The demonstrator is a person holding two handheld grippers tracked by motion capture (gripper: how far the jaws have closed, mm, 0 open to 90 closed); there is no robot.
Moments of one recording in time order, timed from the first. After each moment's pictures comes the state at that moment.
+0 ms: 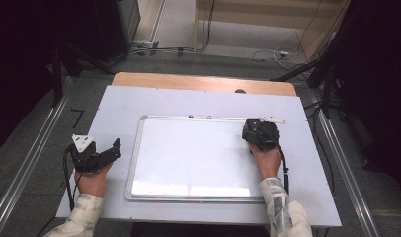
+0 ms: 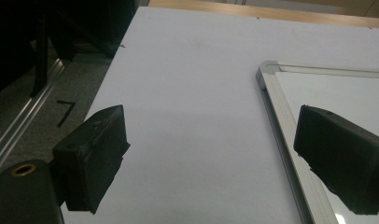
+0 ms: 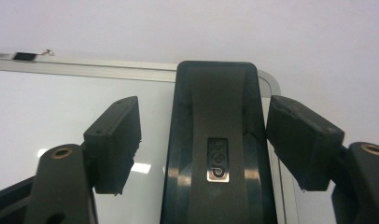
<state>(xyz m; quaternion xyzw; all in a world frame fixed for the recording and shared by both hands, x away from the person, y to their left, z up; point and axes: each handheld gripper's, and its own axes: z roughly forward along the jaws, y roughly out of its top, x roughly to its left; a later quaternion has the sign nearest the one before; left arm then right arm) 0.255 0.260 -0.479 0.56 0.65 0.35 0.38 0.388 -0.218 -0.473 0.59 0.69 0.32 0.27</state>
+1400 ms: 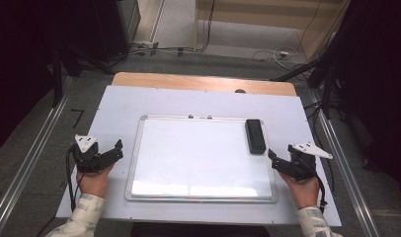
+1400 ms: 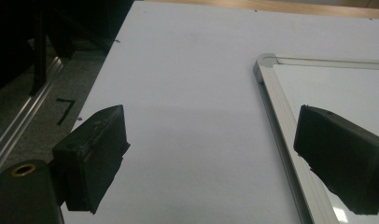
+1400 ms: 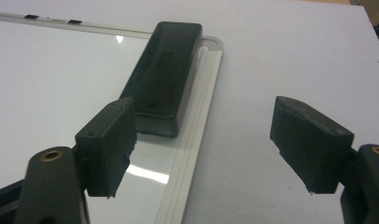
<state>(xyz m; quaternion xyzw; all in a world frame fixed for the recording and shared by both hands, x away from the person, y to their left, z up) 0.256 0.256 -0.481 0.57 0.65 0.34 0.37 0.293 -0.303 -0.458 0.53 0.71 0.38 0.26</state>
